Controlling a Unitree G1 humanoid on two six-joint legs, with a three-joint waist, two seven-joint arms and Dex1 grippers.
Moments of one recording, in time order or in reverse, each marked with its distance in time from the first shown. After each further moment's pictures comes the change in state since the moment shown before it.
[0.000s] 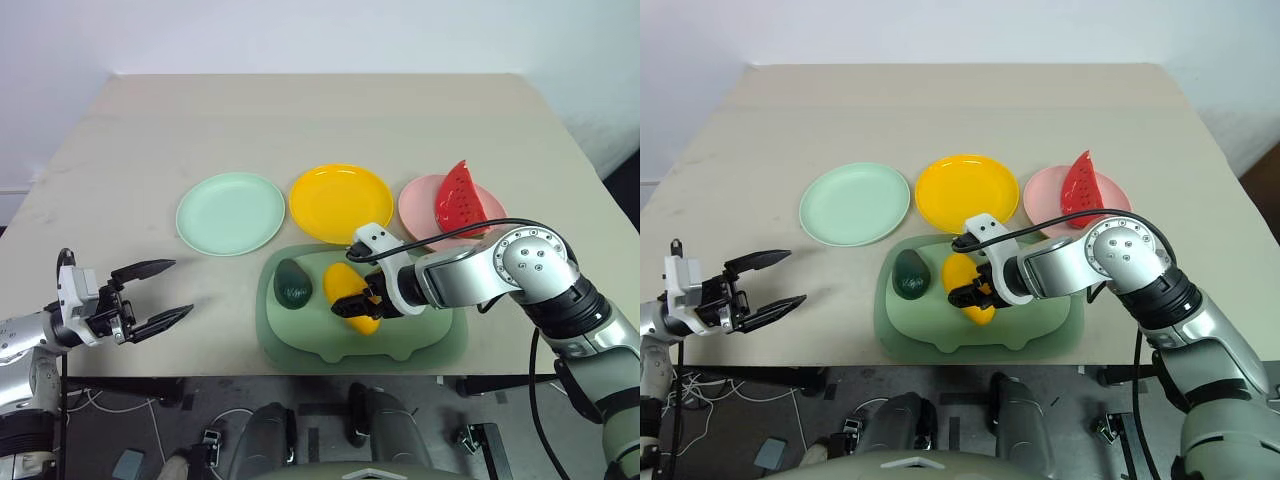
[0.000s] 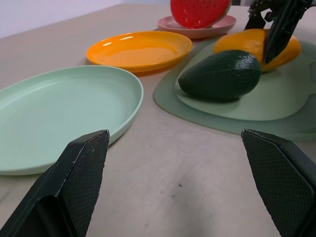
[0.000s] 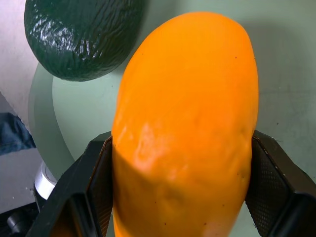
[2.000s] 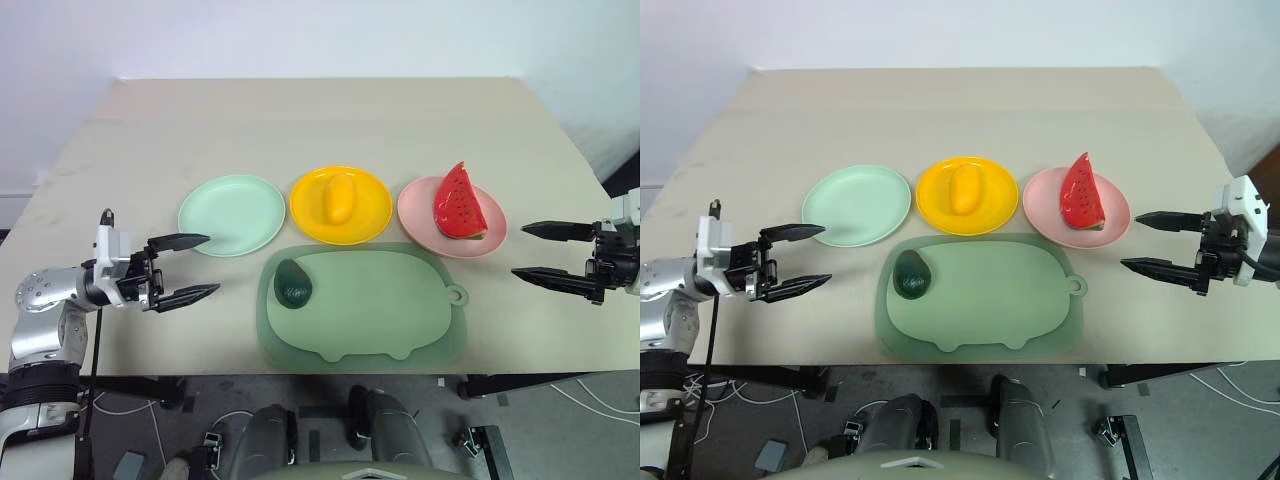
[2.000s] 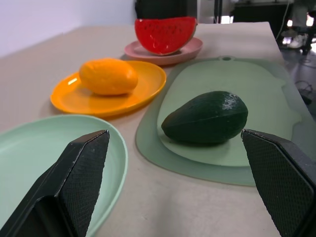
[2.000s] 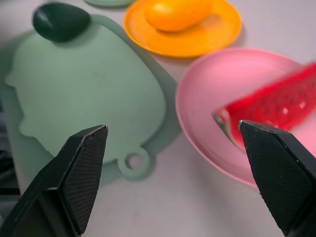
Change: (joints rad) left arm -0.221 0.003 -0.147 -0.030 0.021 0.181 -0.017; right arm 0.588 -0.315 -0.799 0.387 -1.312 -1.025 1.908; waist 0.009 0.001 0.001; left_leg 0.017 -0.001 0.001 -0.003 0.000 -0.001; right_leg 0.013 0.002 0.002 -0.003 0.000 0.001
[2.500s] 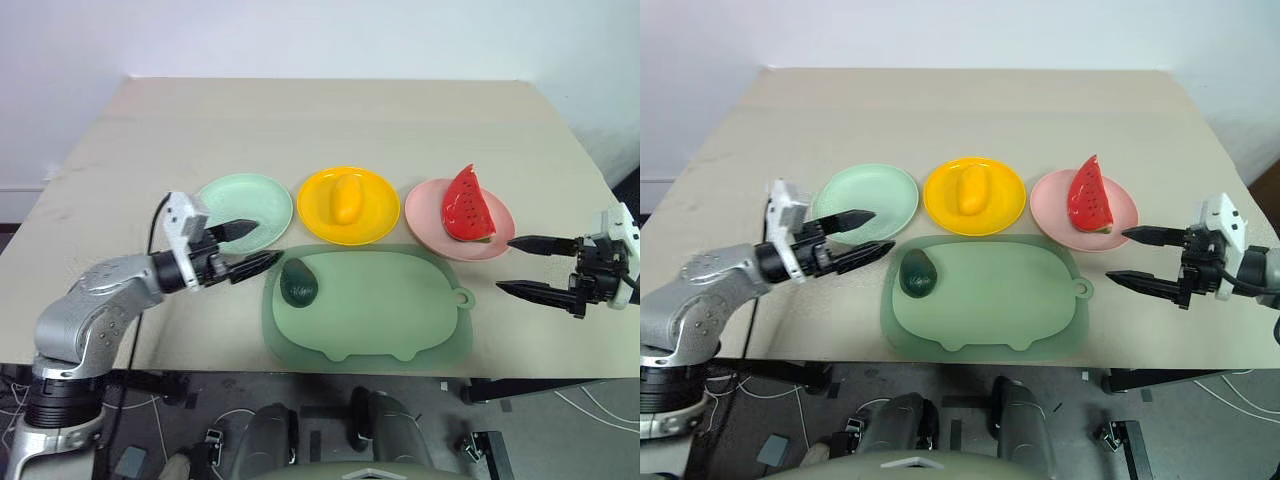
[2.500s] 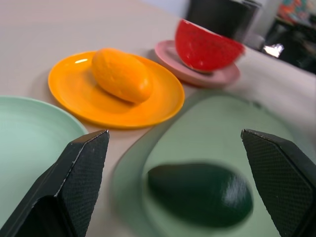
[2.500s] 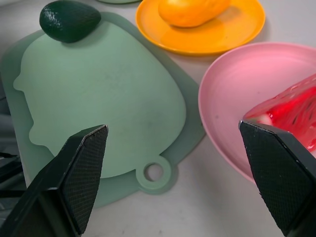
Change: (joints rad) left arm -0.005 -0.119 -0.051 -0.701 -0.206 0.911 0.829; right arm 0.103 0.039 -0.024 -0.150 0.033 0.068 -0.079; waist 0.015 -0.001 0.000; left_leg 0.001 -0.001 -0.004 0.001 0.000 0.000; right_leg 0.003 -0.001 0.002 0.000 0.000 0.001
